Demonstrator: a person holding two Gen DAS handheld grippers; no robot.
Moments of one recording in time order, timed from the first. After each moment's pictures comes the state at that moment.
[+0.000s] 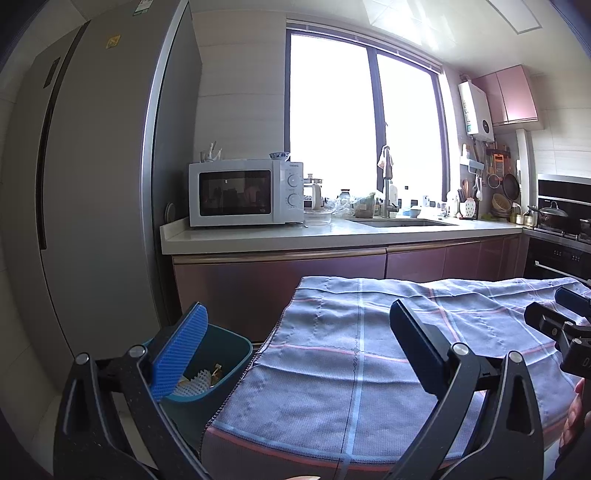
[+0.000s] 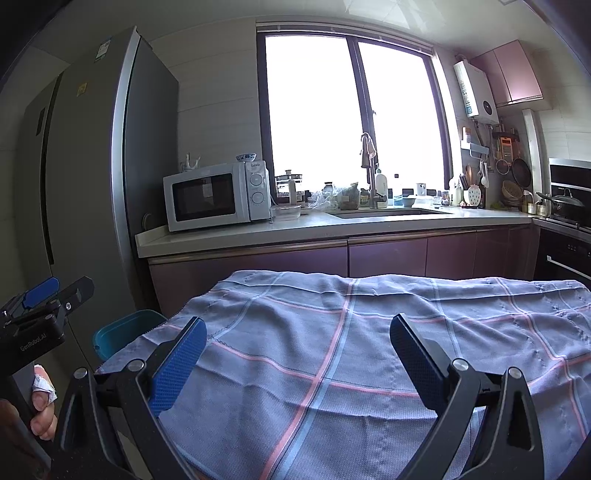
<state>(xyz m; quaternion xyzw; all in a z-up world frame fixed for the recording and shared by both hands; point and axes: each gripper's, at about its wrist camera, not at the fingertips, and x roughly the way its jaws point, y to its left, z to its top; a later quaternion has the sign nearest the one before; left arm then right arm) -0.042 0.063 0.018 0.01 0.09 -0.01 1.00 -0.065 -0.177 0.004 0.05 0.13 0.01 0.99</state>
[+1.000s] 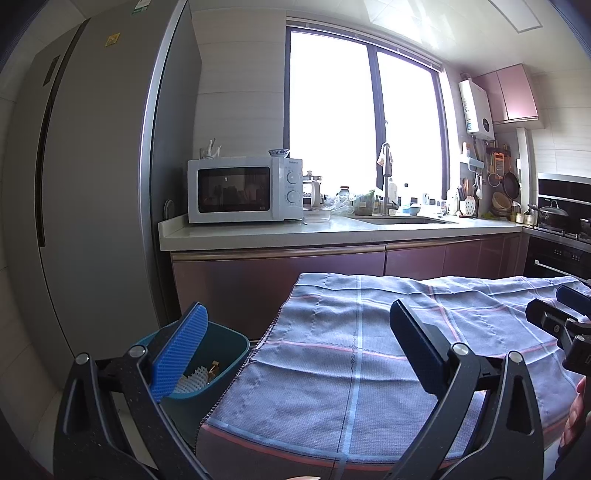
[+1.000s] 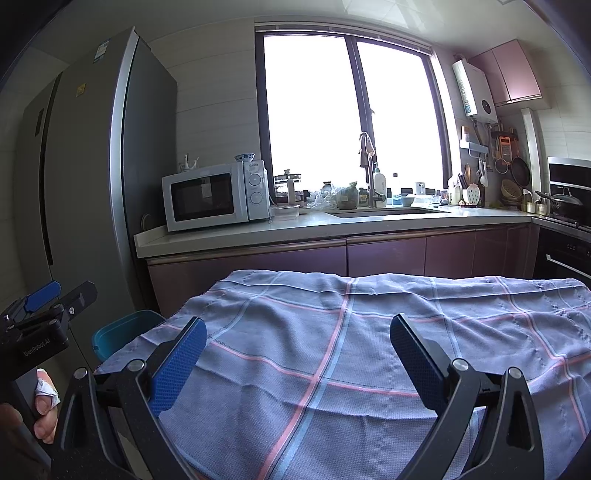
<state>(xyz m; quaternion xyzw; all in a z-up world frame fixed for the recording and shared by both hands) -0.043 0.061 0.015 0.01 0.09 -0.01 1.00 -0.065 -0.179 0.003 0.05 0.13 0.01 0.99</state>
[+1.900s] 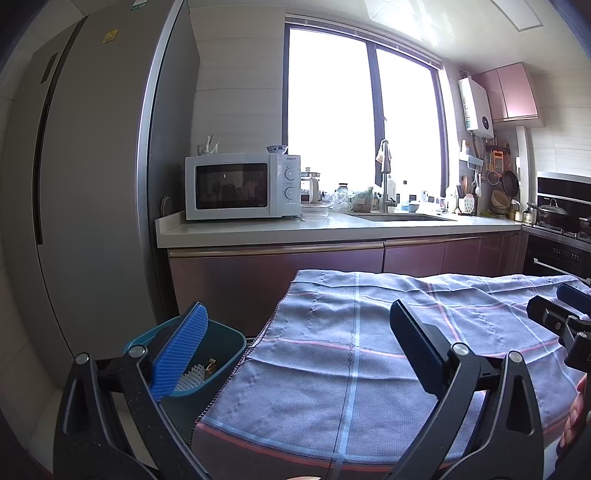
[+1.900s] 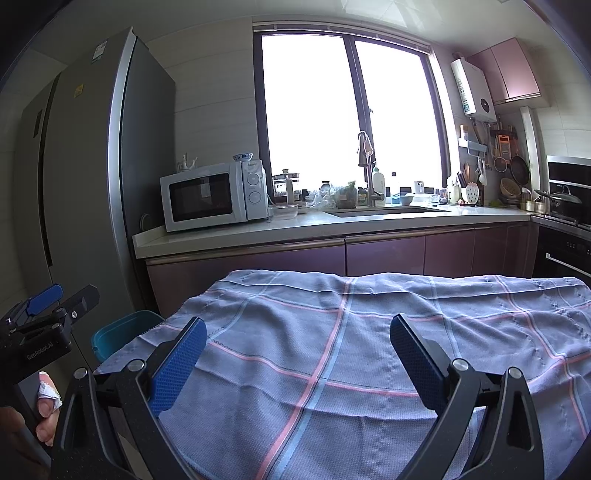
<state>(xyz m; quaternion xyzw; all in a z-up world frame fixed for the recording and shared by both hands) -0.038 0.053 0.007 0.01 0.10 -0.01 1.00 -0.065 -0.183 0.001 0.05 0.13 0.01 0.99</state>
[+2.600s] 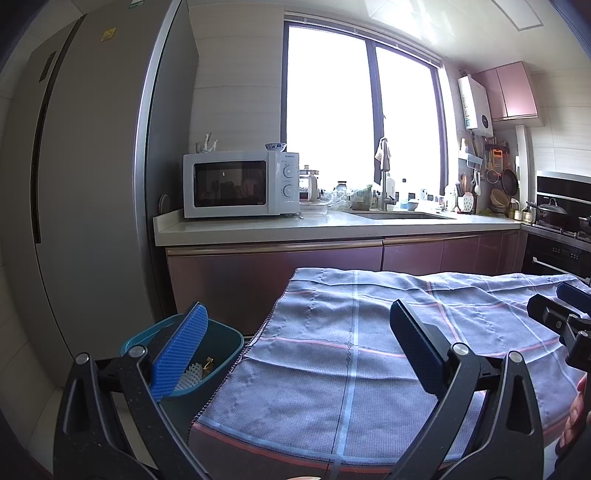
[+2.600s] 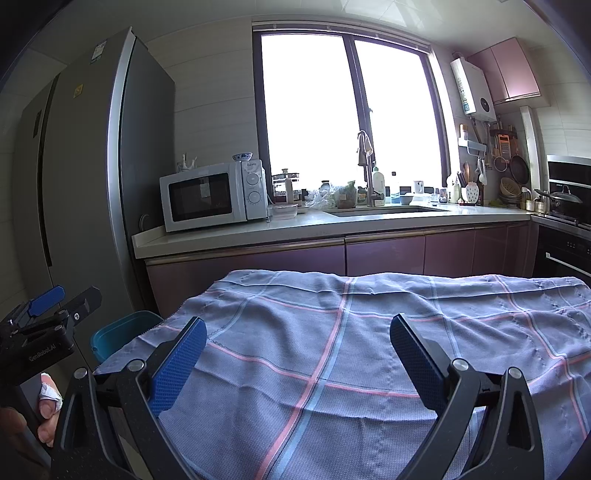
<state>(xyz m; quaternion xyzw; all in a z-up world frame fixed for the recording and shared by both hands) -0.036 0.051 0.005 0.01 0.10 -0.02 0.99 -0.062 -0.183 0.002 0.05 0.13 0.01 0.99</state>
